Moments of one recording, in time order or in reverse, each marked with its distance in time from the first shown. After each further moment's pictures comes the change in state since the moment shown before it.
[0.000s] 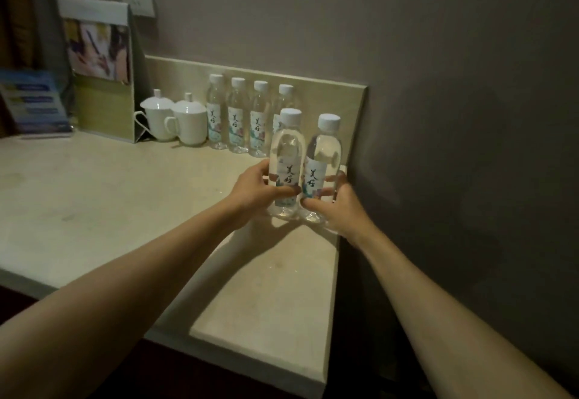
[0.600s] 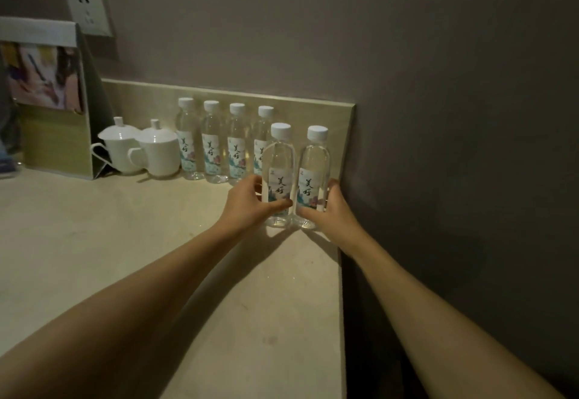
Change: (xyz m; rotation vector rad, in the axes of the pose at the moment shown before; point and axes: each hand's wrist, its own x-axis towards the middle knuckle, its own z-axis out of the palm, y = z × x) left_hand 0.097 -0.030 0.008 0.236 0.116 0.121; right_hand 0.071 0.012 -0.010 0.004 0.026 0.068
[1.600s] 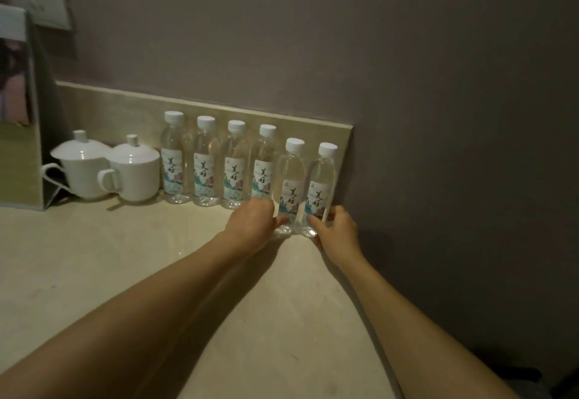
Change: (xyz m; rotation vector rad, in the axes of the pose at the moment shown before) left_hand 0.052 -0.025 -0.012 0.587 -0.207 0.269; right_hand 0.025 -0.004 0.040 -0.309 0.511 0.170
